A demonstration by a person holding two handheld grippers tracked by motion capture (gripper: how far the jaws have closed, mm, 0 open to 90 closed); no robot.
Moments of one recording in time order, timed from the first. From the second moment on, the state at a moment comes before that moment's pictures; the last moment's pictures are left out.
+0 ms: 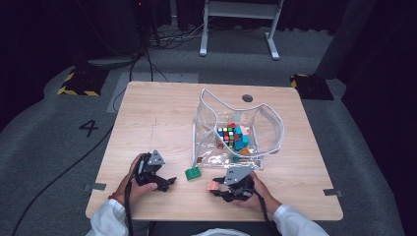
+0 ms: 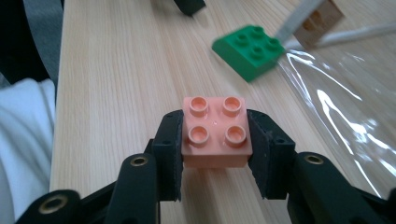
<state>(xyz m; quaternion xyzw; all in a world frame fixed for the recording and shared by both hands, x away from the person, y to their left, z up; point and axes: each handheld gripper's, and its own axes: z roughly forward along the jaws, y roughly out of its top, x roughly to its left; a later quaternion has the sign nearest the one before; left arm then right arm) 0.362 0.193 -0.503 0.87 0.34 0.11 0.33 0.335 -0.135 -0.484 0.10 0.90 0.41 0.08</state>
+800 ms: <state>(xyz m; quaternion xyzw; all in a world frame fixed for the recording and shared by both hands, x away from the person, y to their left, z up) 0.362 0.193 -0.503 0.87 0.34 0.11 0.33 0.341 -0.273 -0.475 0.23 0.88 0.38 0.14</state>
